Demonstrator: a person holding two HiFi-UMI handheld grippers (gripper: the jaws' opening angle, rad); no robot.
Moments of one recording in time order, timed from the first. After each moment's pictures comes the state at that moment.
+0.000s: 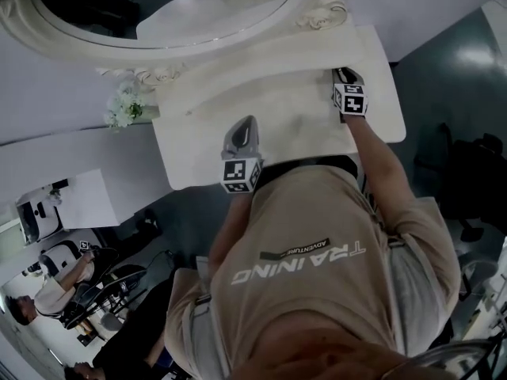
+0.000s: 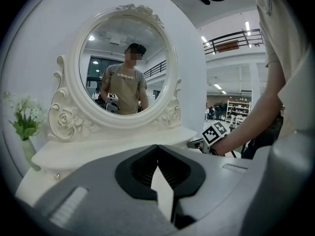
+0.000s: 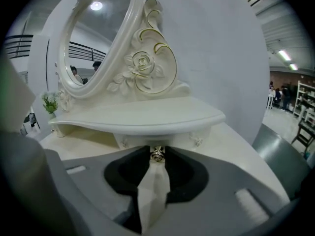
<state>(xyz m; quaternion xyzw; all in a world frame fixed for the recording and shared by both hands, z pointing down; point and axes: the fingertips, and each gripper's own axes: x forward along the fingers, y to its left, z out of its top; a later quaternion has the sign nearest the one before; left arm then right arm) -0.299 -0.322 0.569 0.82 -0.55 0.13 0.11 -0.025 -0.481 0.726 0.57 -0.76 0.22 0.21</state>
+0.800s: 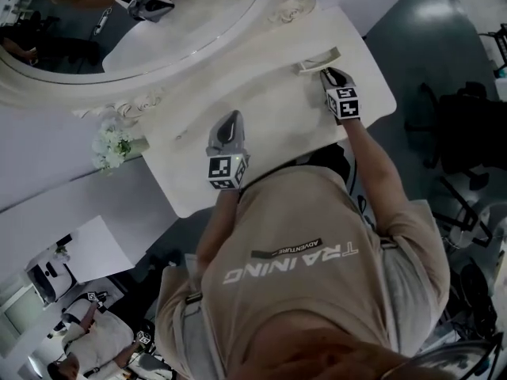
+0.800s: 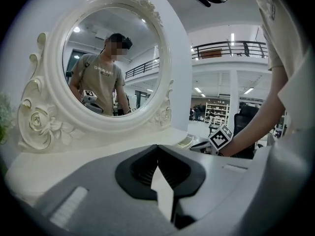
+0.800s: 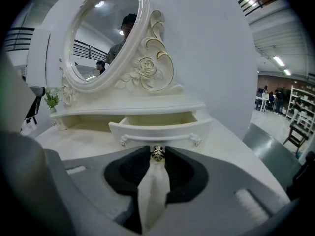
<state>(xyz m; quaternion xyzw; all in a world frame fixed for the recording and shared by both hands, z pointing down) -0.320 -0.367 0.577 0.88 -0.44 0.12 0.10 -0.024 -0.428 0.730 0.60 -0.74 0.21 0.21</state>
